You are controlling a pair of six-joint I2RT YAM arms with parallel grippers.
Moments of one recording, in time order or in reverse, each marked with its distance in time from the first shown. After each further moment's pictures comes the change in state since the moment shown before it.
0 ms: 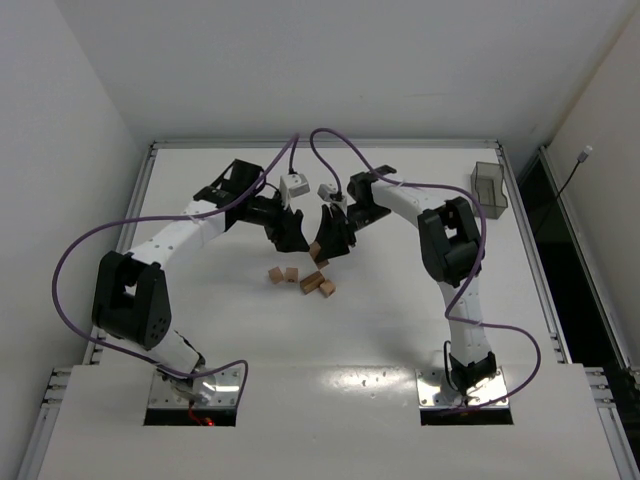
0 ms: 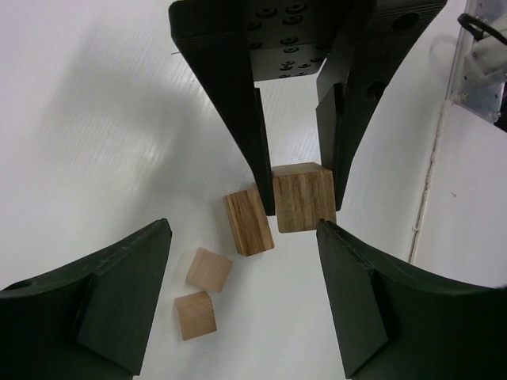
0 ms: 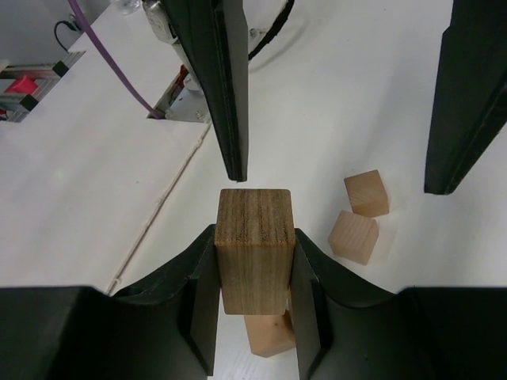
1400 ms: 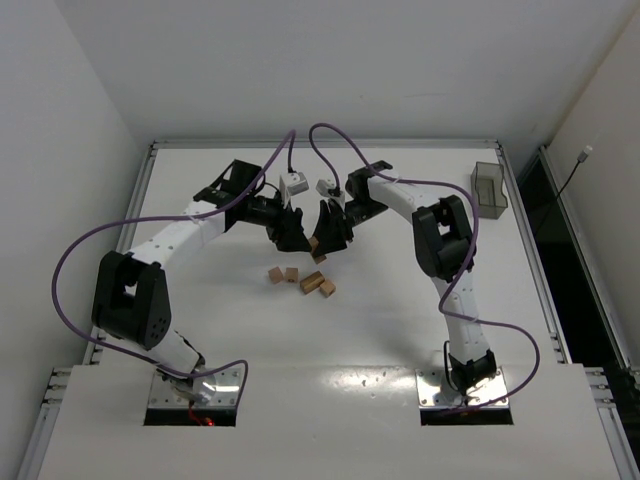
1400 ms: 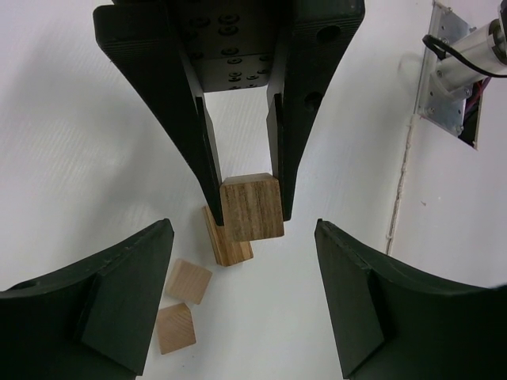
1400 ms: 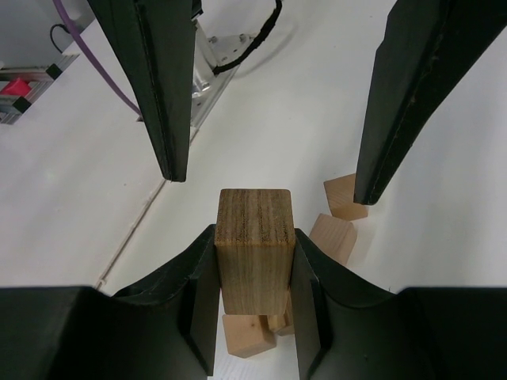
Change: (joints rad) left arm 0.005 0.000 -0.010 0.028 0.066 -0.066; right arm -0.006 0.089 0.138 -0.110 -0.009 -0.072
